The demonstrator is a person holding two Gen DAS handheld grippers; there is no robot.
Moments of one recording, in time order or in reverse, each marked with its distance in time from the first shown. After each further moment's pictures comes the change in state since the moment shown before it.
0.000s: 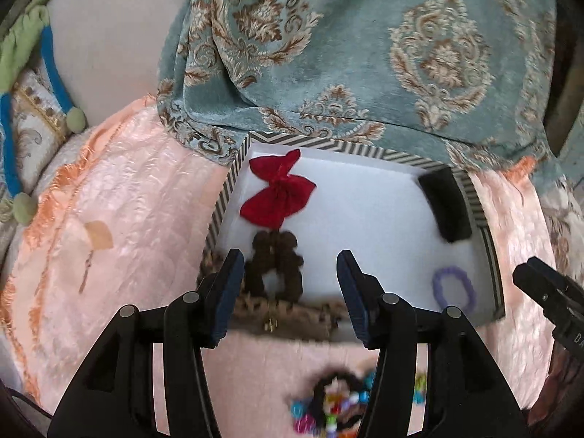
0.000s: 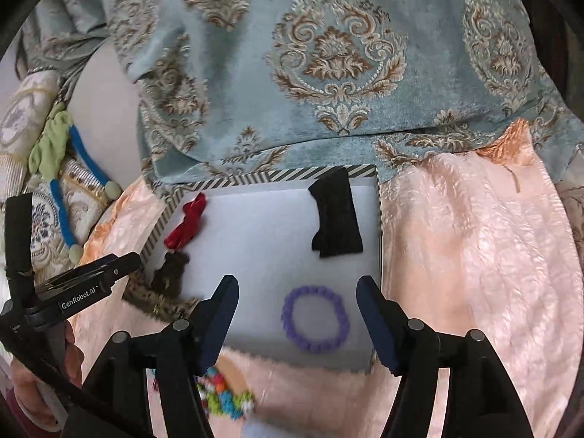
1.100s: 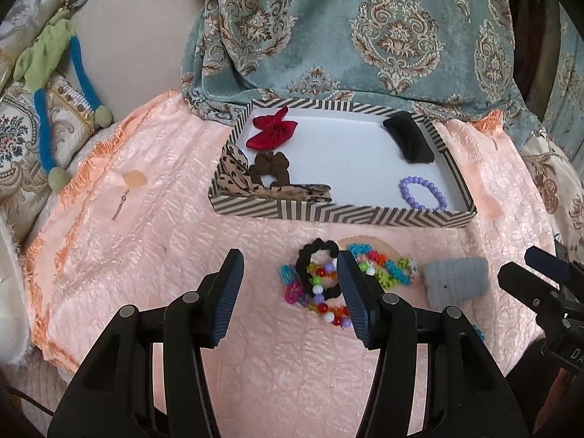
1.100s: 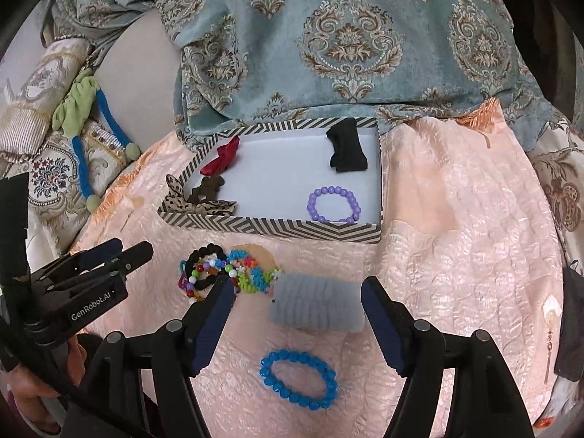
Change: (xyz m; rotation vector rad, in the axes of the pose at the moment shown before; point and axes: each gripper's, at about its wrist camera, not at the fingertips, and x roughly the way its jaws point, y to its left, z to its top) left arm -0.074 -0.021 -0.106 0.051 -0.037 0.048; right arm -0.071 0.033 -0.099 -0.059 0.023 -0.017
